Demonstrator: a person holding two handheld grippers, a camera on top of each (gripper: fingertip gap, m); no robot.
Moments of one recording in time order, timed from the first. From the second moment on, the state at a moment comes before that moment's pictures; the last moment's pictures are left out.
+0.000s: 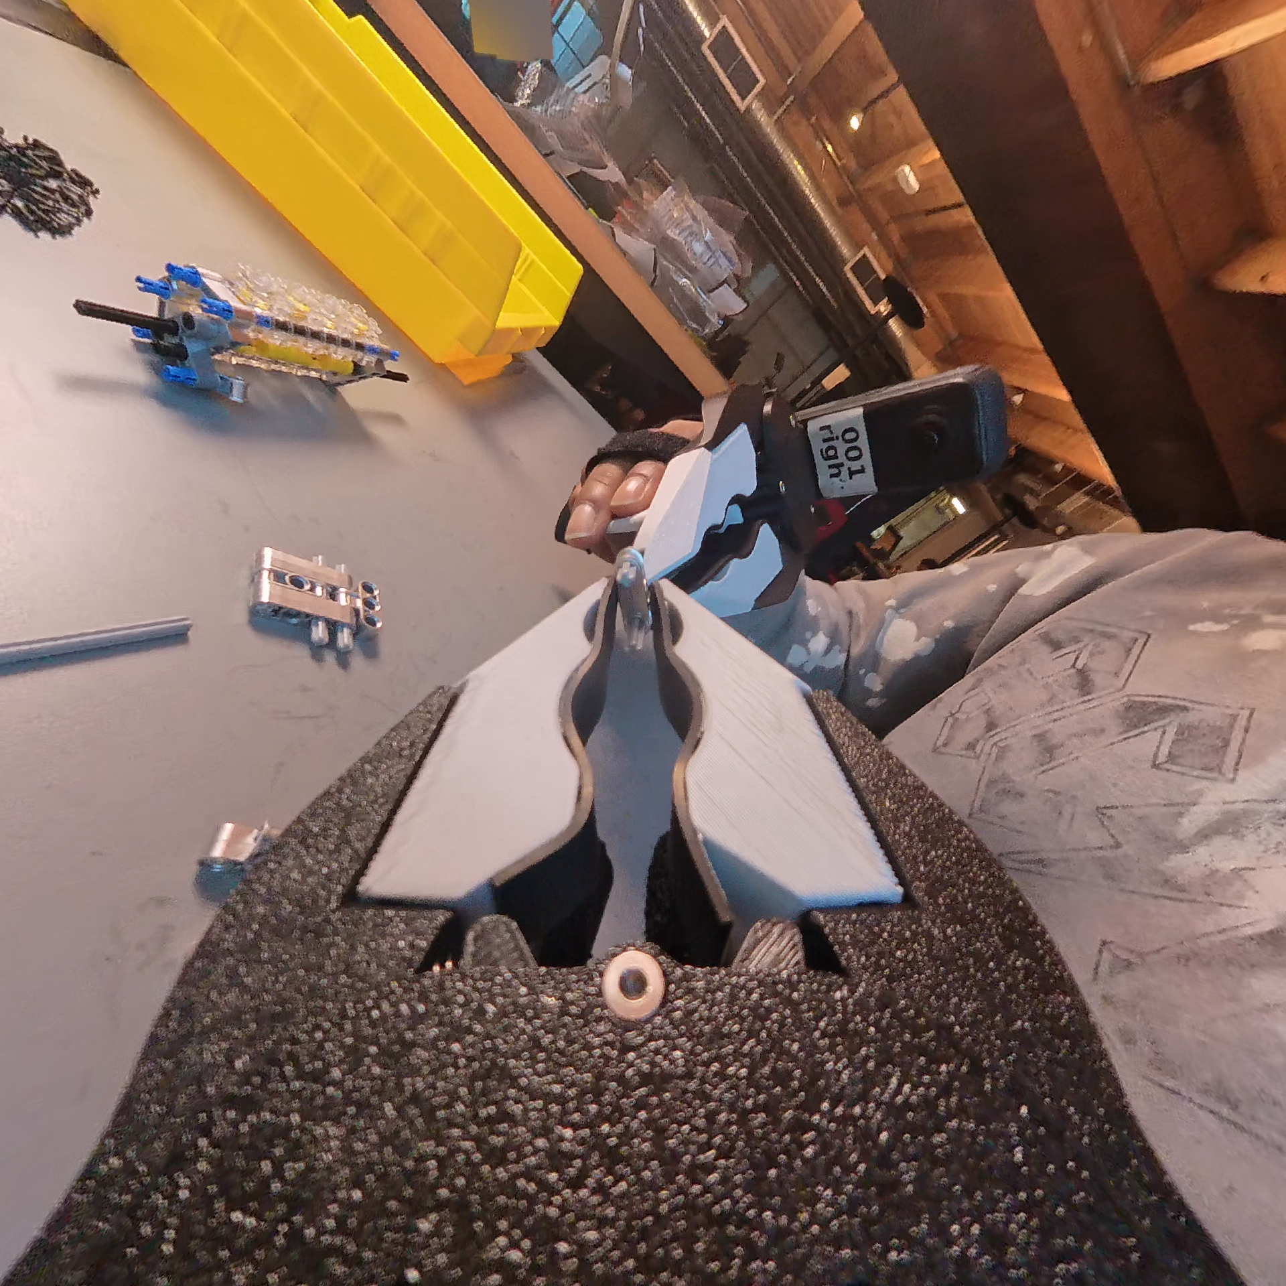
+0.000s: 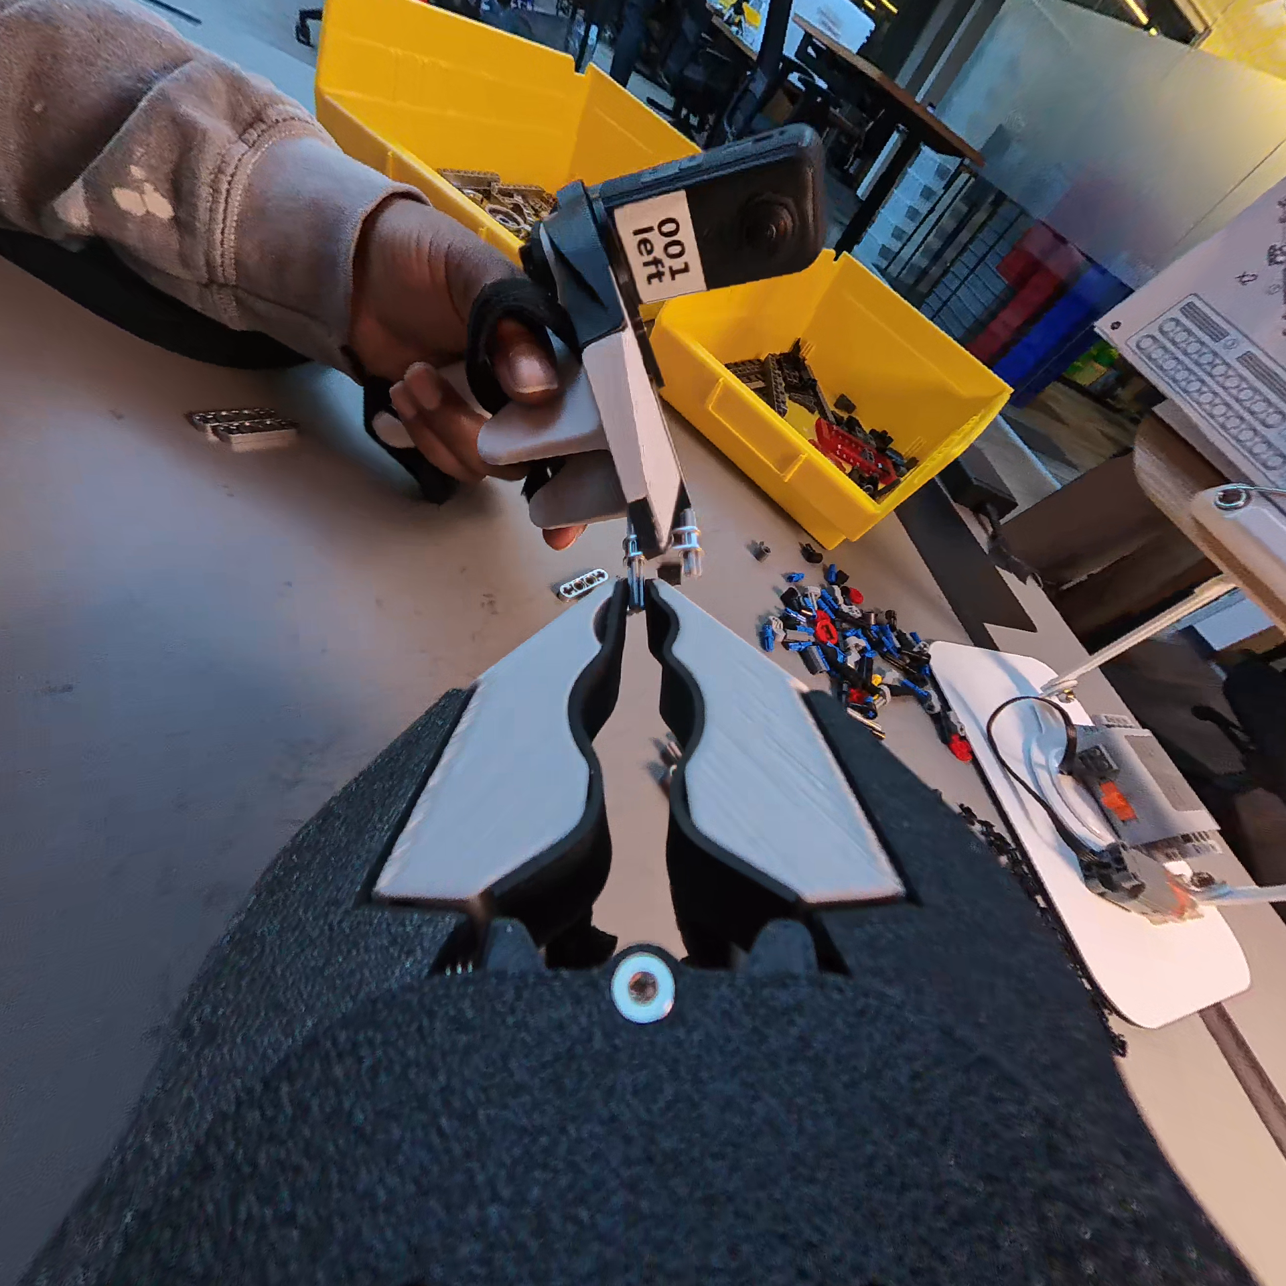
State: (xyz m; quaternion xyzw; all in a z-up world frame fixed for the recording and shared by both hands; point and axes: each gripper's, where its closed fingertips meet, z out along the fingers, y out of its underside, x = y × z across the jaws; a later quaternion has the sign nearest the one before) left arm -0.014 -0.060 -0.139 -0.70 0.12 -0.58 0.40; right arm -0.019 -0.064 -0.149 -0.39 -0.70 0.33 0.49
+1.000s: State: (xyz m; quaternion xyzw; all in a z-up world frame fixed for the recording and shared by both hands) left arm -0.103 -0.024 -0.170 -0.80 0.24 -0.16 0.53; right arm 0.009 -0.045 -0.188 -0.50 -0.72 0.34 0.33
